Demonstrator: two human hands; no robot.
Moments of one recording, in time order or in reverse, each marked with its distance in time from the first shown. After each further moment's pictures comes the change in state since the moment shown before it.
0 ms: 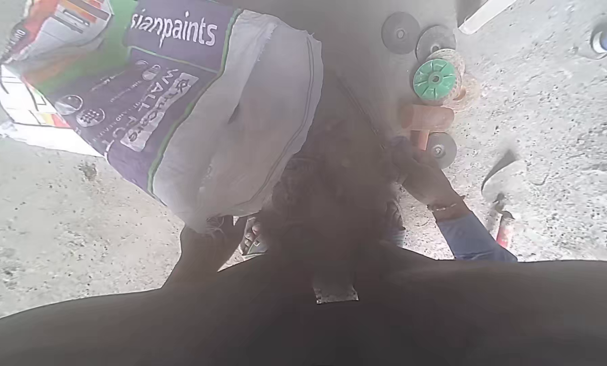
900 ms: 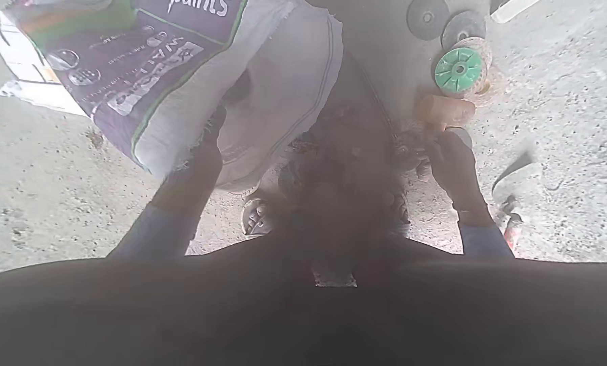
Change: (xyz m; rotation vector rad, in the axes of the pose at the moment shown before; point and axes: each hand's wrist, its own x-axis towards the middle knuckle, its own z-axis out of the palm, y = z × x) left_hand 0.088 -0.030 -0.007 -1.752 0.531 -0.210; right_hand -0.005 -0.002 -0.025 -1.035 0.361 -0.088
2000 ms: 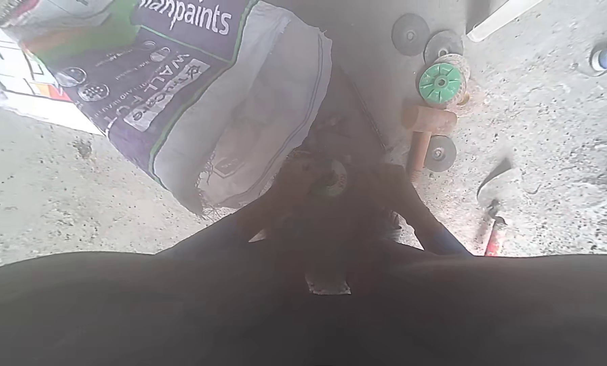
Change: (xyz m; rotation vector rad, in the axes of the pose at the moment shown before) left_hand -0.050 -0.069 0.074 0.499 -0.708 -0.444; right_hand -0.023 -0.045 0.055 -0.062 -0.233 -0.262
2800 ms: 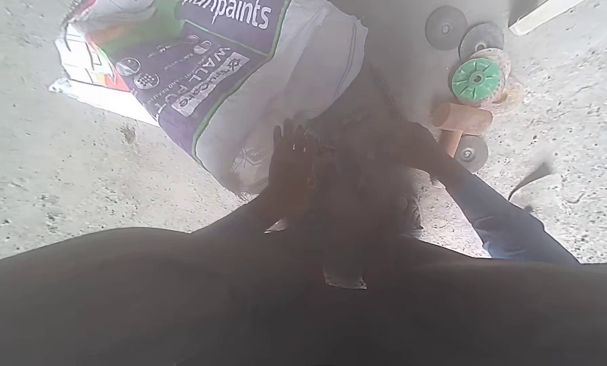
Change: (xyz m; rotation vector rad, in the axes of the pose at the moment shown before) left_hand -0.009 -0.022 -0.036 1.466 0.365 0.336; right_hand 0.088 0.006 -0.020 -0.289 -0.171 -0.225
